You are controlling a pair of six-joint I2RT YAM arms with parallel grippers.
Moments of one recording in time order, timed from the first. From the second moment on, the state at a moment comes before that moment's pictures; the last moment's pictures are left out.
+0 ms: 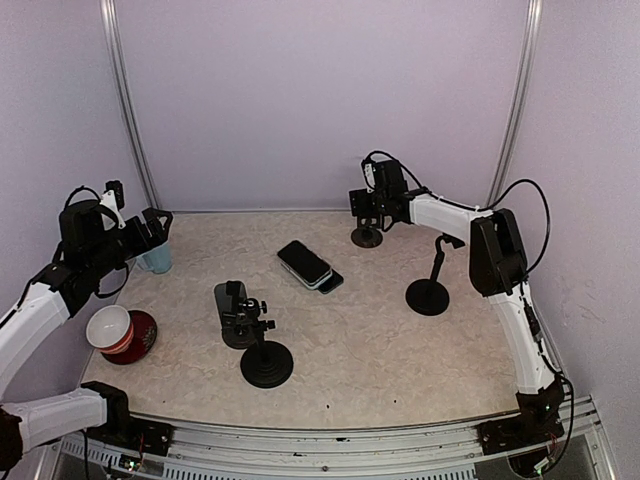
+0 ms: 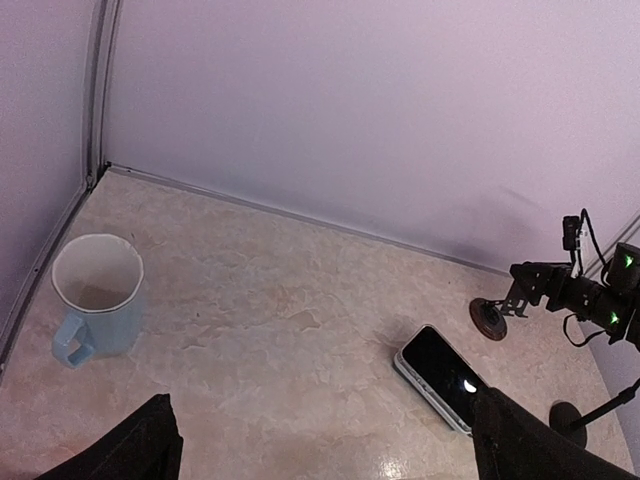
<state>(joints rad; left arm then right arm) -0.13 0.88 0.73 -0.10 0.05 -0.40 0.47 2.49 2.18 -0.15 0.18 0.08</state>
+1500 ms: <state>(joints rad) -0.12 0.87 0.73 -0.10 0.04 -0.41 0.83 2.43 2.01 -0.33 0.17 -0.11</state>
